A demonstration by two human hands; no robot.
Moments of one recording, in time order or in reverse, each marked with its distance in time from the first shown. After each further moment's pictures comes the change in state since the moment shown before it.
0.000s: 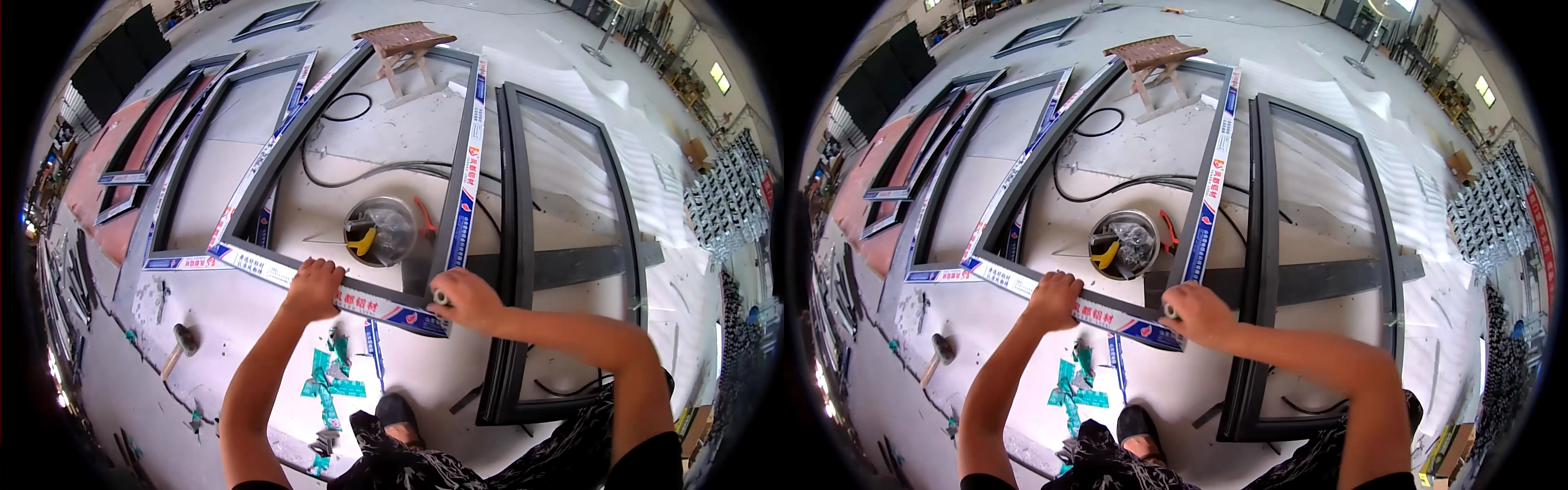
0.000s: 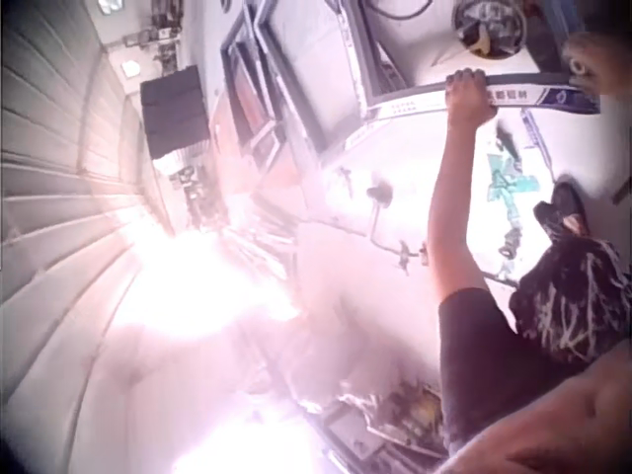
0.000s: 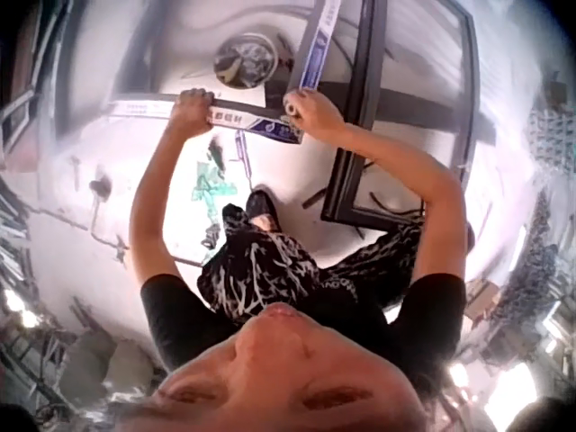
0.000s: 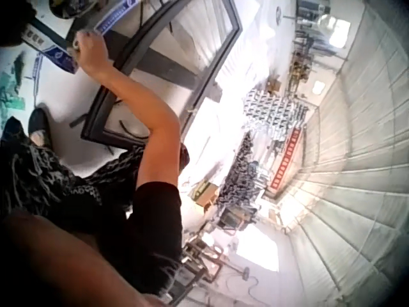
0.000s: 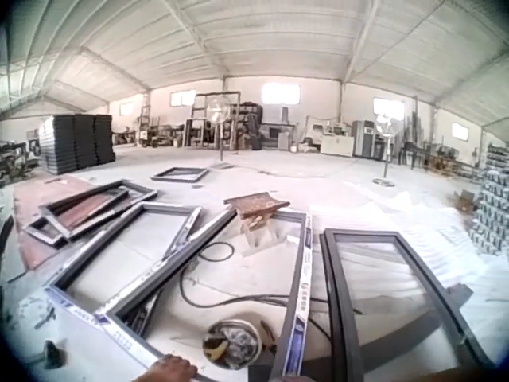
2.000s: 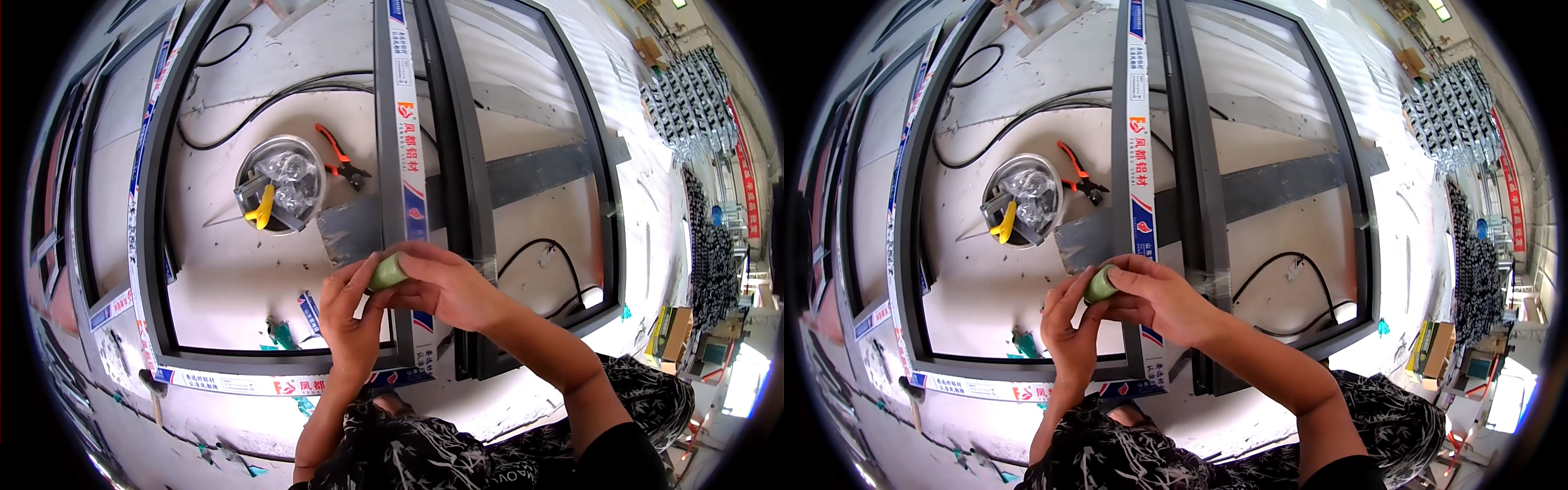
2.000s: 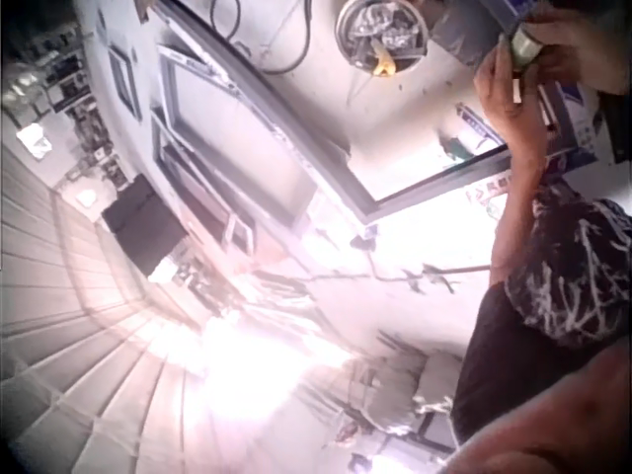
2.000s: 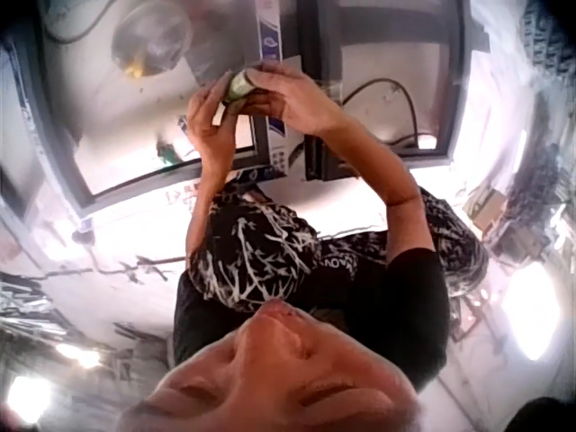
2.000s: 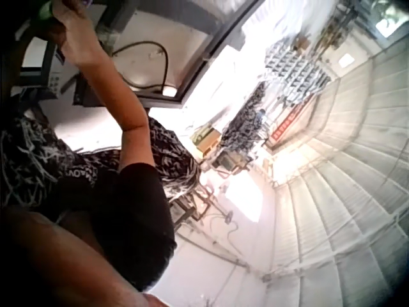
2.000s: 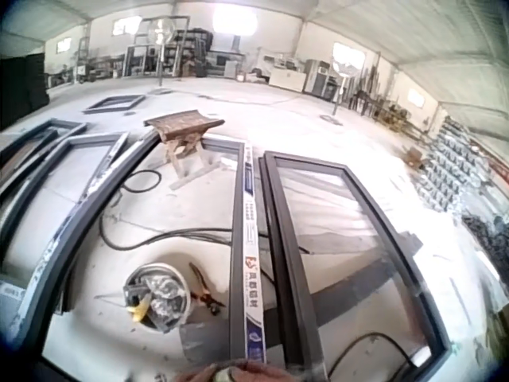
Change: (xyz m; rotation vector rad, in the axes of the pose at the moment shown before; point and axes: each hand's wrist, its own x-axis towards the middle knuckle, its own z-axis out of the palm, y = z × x) left_hand 0.032 0.185 0.010 -1.167 0.517 -0.214; right_hand -0.035 -0.008 -0.015 1.914 0.233 0.936
